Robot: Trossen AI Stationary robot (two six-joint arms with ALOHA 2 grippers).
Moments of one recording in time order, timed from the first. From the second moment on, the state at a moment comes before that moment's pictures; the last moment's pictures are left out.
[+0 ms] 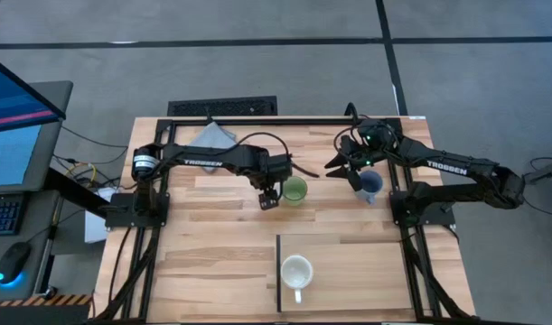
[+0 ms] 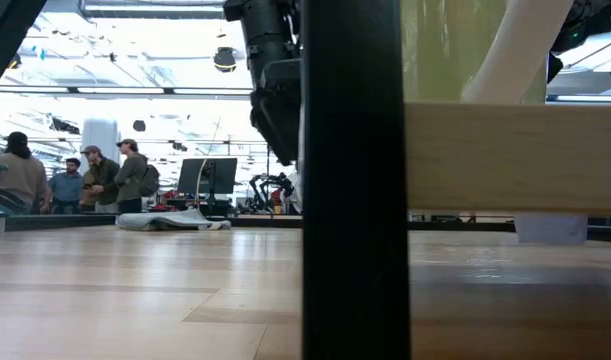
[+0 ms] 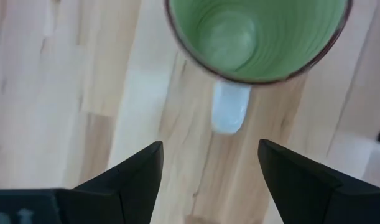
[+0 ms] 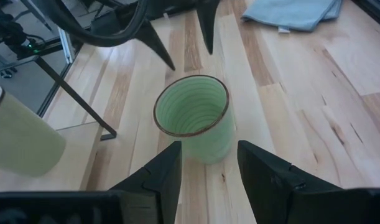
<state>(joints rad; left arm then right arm) 0.10 1.93 1.62 -0.97 -0.05 -0.14 -0.56 1.03 0.61 -0.23 -0.66 -0.14</state>
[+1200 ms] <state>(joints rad) -0.32 1.13 1.29 -0.91 -0.79 -0.35 -0.56 1.03 0.61 -0.23 -0.66 -0.10</state>
